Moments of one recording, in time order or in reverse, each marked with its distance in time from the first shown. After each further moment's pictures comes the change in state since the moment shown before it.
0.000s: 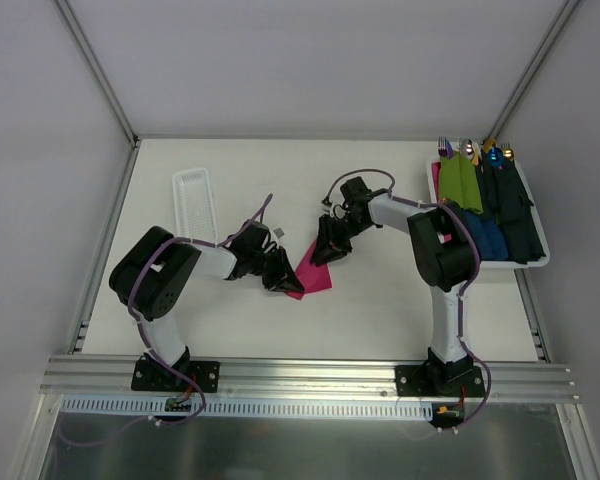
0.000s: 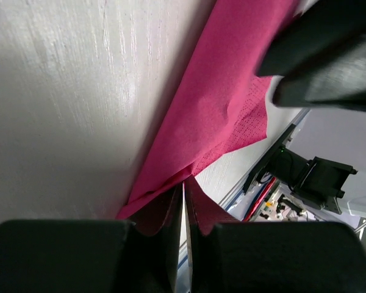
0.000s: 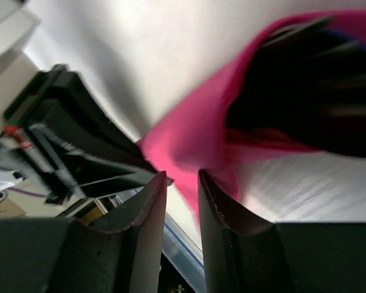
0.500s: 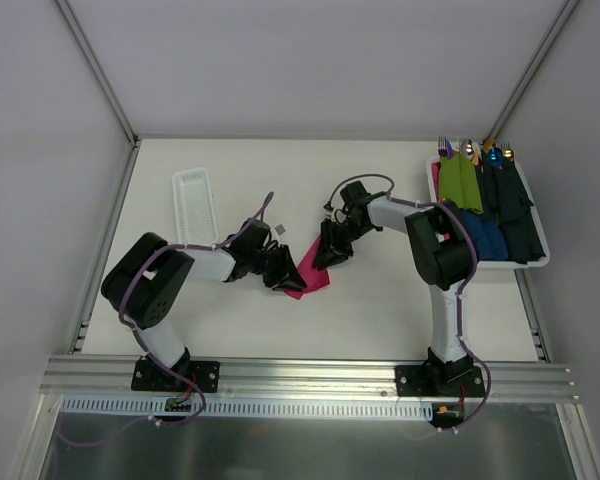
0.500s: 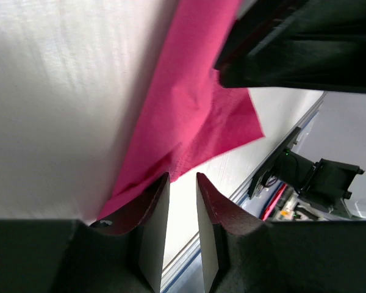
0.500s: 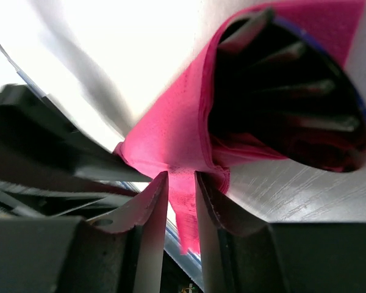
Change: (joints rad) left arm -0.020 -0.057 -0.008 0.017 -0.029 -0.005; right arm -0.001 0.029 -0.023 0.000 0.045 0.020
